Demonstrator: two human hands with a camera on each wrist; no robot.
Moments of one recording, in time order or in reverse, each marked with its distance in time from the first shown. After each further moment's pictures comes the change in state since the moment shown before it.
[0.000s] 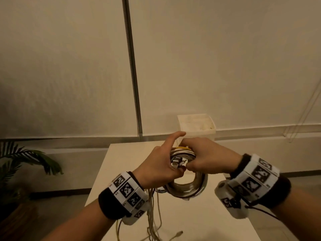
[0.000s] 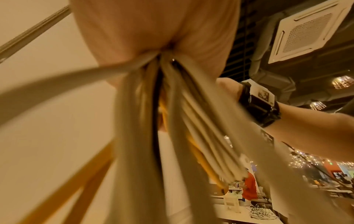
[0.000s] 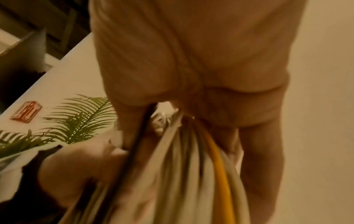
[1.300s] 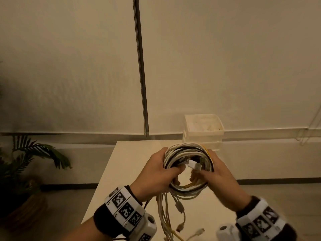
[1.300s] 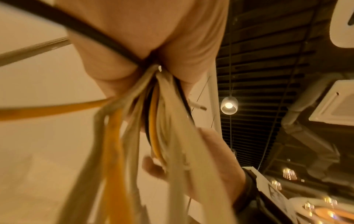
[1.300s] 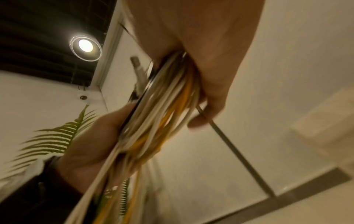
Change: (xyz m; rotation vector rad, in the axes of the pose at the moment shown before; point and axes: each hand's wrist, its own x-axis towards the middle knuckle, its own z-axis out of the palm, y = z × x) left_hand -0.028 -0.003 0.003 -0.327 0.170 -0.242; right_hand -0.025 0.025 0.068 0.996 0.286 -0.007
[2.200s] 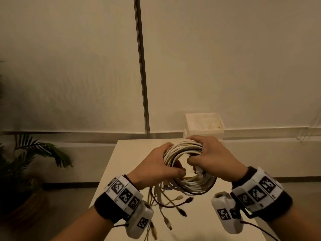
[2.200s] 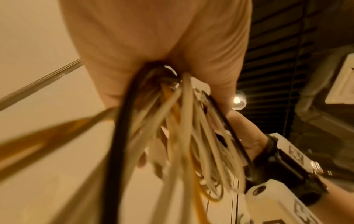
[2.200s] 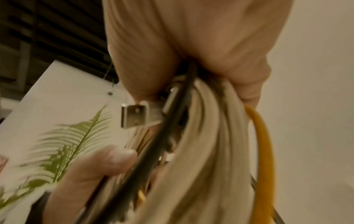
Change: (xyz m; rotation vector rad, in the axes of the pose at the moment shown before) left_hand 0.007 0.000 -0.015 0.052 -0.115 -0.009; right_hand 0.027 -0.049 0.002 -0.505 -0.072 -0.050
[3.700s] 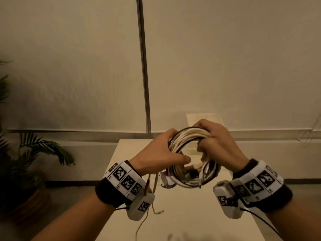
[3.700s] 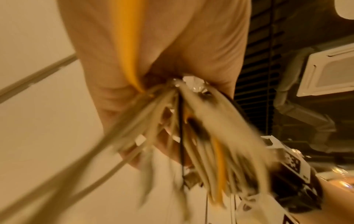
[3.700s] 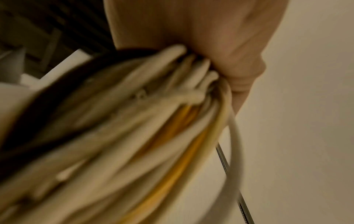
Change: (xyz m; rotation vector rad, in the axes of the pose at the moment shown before) left_hand 0.005 0.032 -0.002 0.087 -0.001 0.099; right_hand -0.001 -0.011 -0.017 -0.010 0.194 -0.096
